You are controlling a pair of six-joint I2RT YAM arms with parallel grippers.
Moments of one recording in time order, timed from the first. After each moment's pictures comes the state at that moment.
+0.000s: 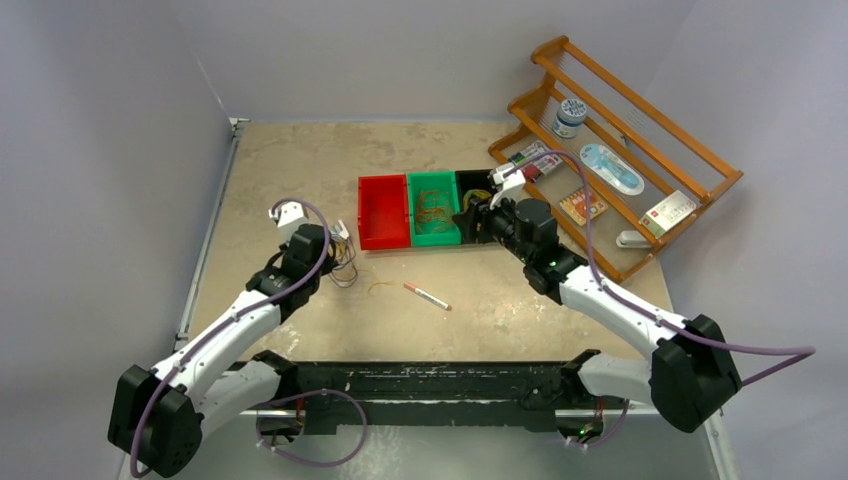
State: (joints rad) left arm -0.45 0.97 0.59 -0.33 -0.51 -0.69; right arm 0.57 1.19 0.71 0.25 0.00 0.24
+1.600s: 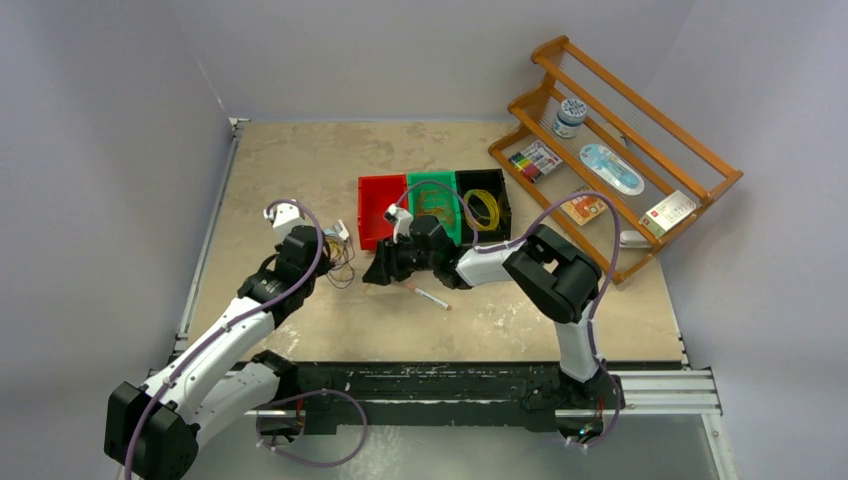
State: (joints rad) left arm -0.45 0.89 0.60 -0.38 -0.49 -0.67; right arm 0.85 2.00 1.02 0.51 -0.40 0.61
